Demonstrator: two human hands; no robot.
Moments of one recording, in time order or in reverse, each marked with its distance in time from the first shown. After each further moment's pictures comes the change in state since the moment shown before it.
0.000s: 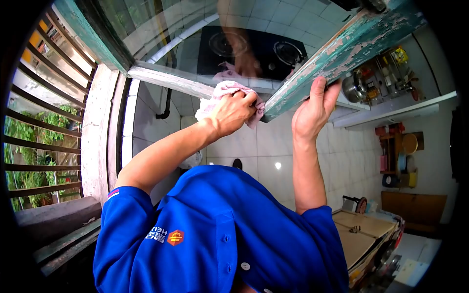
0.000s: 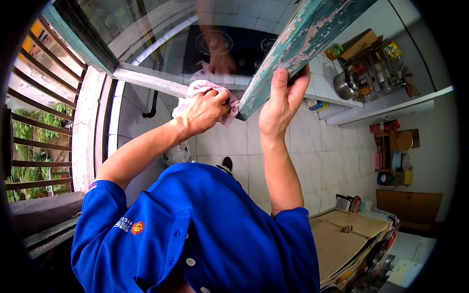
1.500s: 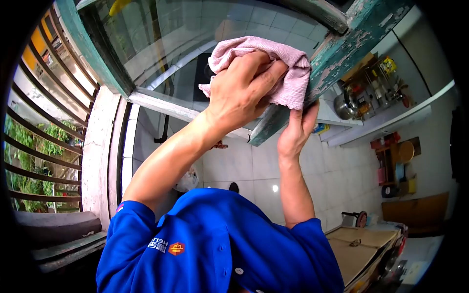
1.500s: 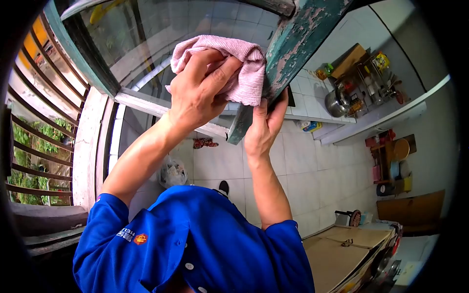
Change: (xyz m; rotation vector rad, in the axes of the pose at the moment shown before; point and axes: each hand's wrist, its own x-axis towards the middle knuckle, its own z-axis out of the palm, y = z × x) left_hand 0.076 0.017 -0.130 0.010 1.024 0.086; right_hand -0.001 -0.003 0.001 -0.131 0.030 -0.046
